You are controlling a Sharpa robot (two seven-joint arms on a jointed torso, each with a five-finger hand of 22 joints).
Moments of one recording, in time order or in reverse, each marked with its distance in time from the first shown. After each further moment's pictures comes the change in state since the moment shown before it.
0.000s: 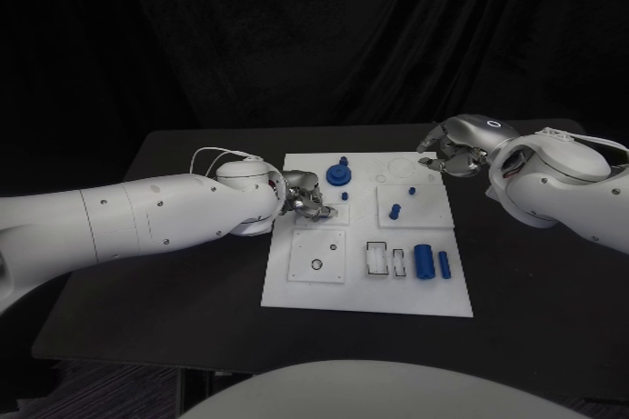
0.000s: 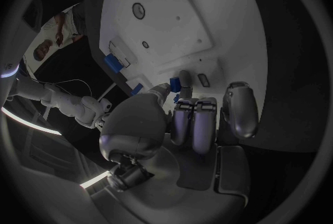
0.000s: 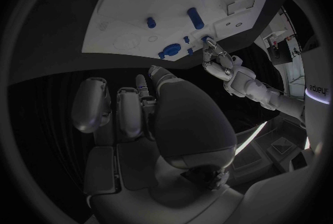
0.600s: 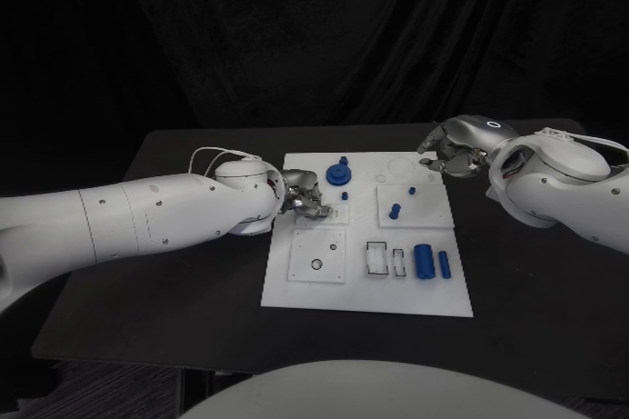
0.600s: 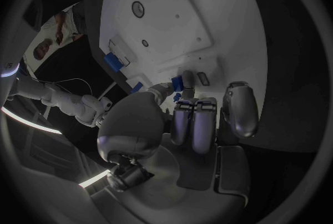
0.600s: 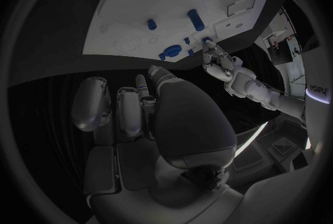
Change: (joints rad) left arm 0.000 -0.003 0.001 0.000 0.002 -0.010 0.006; left_hand -0.007 -0.049 0.159 -0.039 0.155 -0.003 -0.002 -0.013 -0.005 0.000 0.000 0.000 0.000 0.000 0.000 0.000 0.000 0.000 0.000 0.000 -0.009 0.000; right arm 0.000 -0.001 0.000 0.000 0.000 0.008 -0.006; right_hand 0.000 0.000 0.005 -0.006 0.007 0.000 0.000 0.000 -0.002 0.000 0.000 -0.003 0.000 0.000 0.000 -0.005 -0.006 0.000 -0.001 -0.001 -0.010 0.000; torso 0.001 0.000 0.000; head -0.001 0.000
